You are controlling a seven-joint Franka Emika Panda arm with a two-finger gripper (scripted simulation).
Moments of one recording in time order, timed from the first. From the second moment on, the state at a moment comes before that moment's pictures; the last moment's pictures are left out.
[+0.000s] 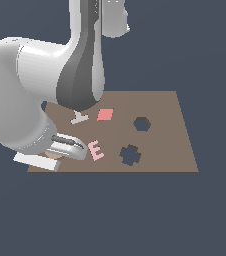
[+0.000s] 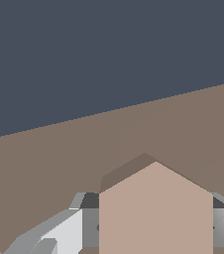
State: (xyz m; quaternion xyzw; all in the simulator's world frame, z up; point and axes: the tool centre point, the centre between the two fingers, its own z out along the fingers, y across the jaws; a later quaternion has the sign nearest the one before) arm 0.090 -0.166 0.030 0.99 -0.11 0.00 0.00
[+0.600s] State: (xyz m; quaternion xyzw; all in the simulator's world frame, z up) arm 0.073 -0.138 0.031 0.99 -0.14 0.00 0.00
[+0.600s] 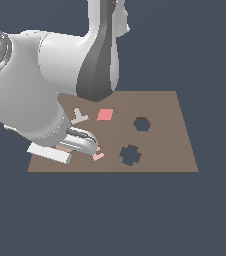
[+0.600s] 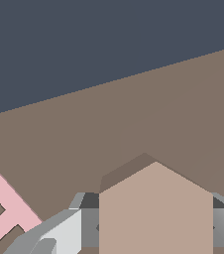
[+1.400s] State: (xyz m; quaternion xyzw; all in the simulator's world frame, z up) arm 0.018 -0.019 0.036 0.97 -0.22 0.00 0.00
